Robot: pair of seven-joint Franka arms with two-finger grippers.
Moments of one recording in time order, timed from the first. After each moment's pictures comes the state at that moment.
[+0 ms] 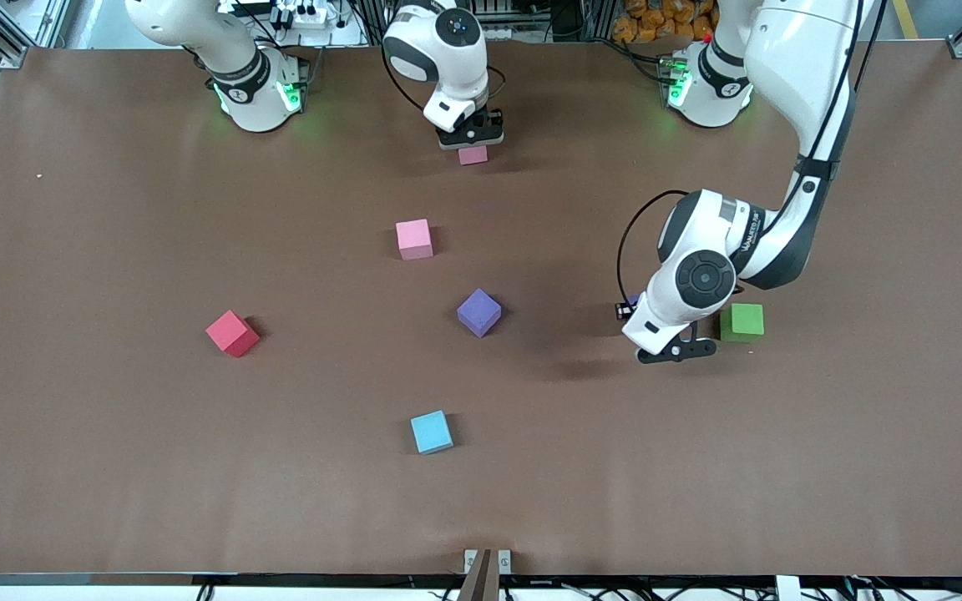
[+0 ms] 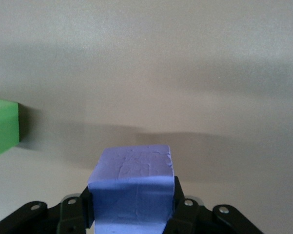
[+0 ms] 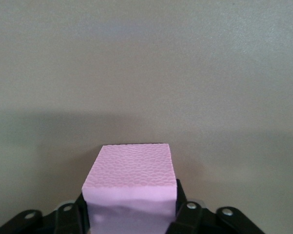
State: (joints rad) left arm -0.38 0.49 -0.01 -1.81 0.01 2.11 -0.47; right arm 1.19 0.30 0.08 -2.32 0.14 2.61 1.02
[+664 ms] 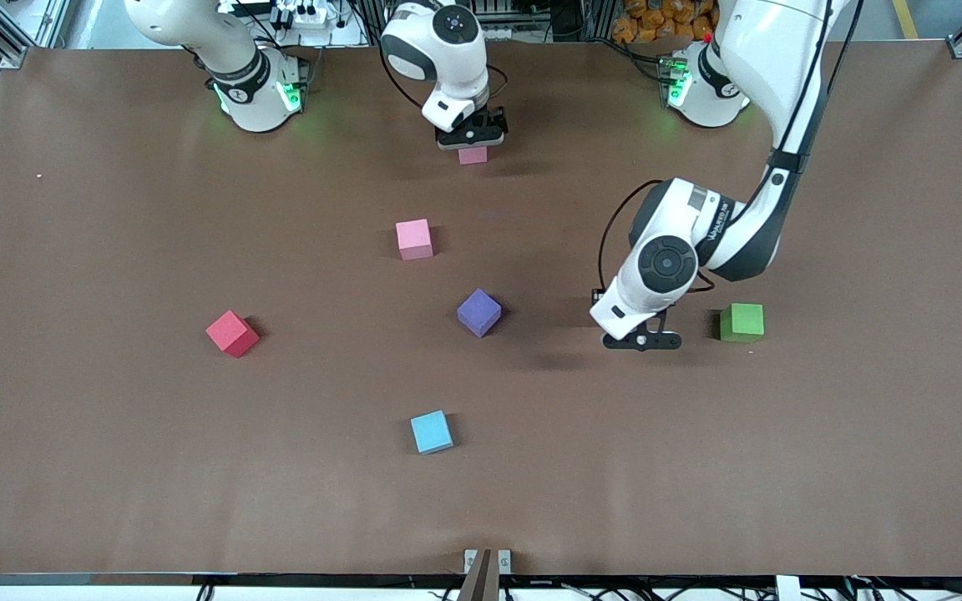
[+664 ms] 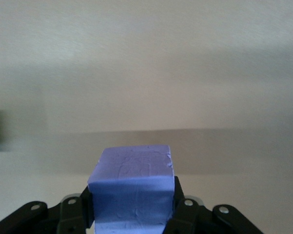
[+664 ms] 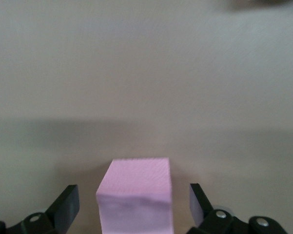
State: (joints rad) left arm -0.49 0.49 0.00 -1.80 -0.03 2.11 -0.44; right arm 1.11 0.22 0.07 -2.33 0.14 2.56 1.03
